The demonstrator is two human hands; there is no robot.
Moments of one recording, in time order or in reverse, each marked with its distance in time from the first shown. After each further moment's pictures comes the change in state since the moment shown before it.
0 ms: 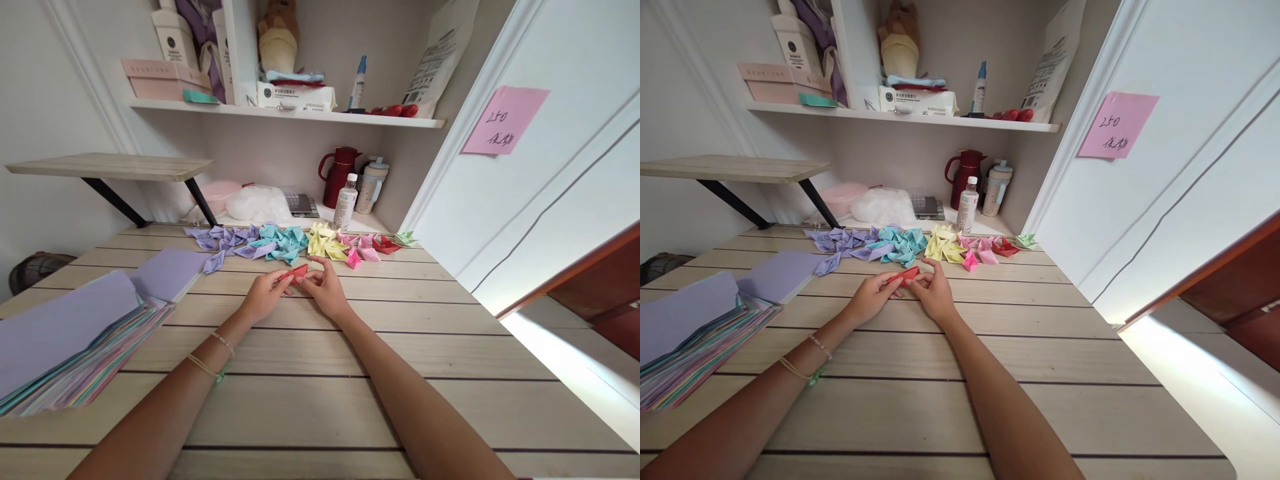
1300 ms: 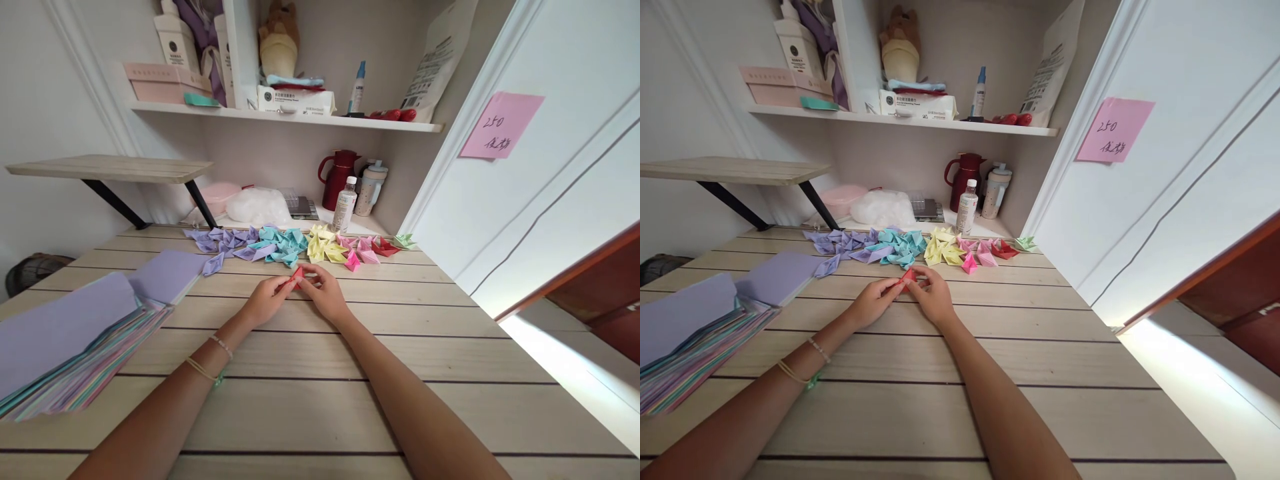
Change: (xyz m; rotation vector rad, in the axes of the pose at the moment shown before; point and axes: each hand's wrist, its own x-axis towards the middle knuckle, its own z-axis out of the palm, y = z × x) left_hand -0.003 0.005 0.001 0.232 -0.062 0.087; right_hand -0.002 -0.007 0.000 -0.206 0.049 -0.128
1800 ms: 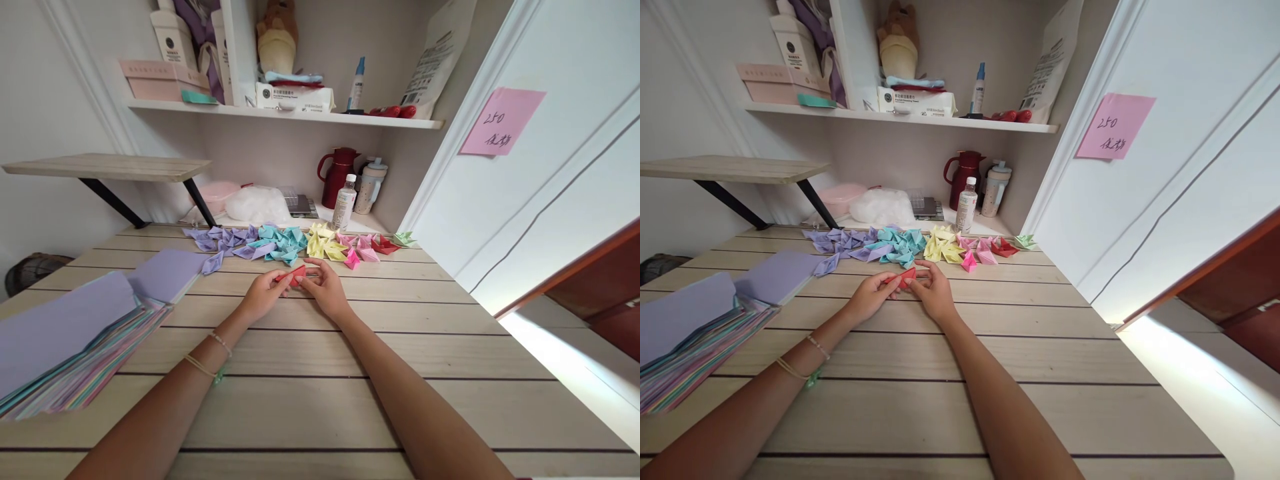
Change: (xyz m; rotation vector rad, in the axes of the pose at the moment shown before) left_hand 0.006 -0.010 0.000 -0.262 0.055 -0.097; right_hand 0.000 0.000 0.001 0.327 -0.058 0.107
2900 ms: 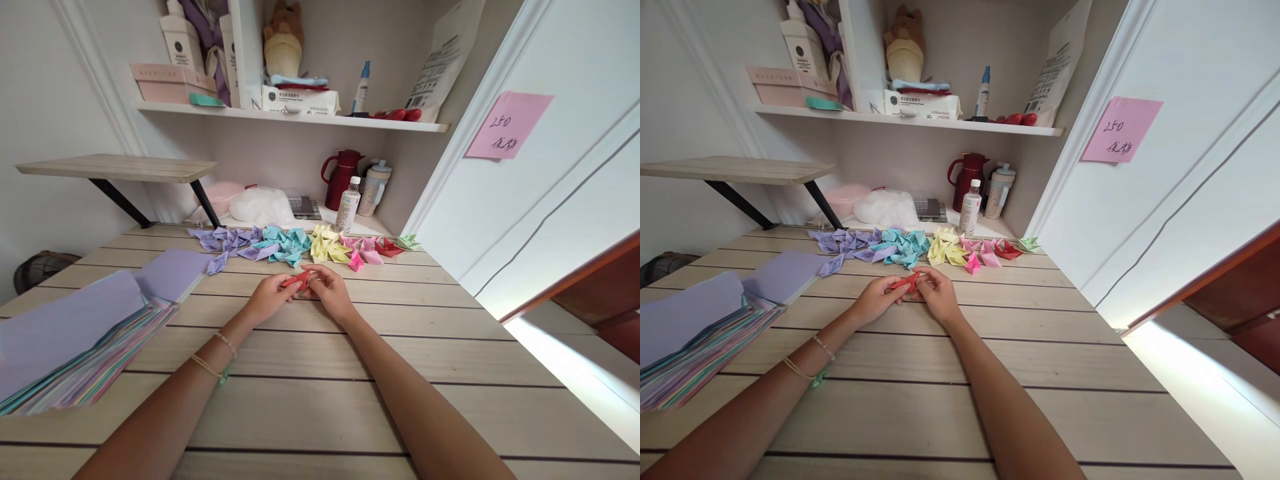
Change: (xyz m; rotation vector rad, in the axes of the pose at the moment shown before) left_hand -0.002 0.001 0.003 0.036 -0.057 -0.004; right_hand 0.001 0.000 -0.003 -0.008 -0.047 0.043
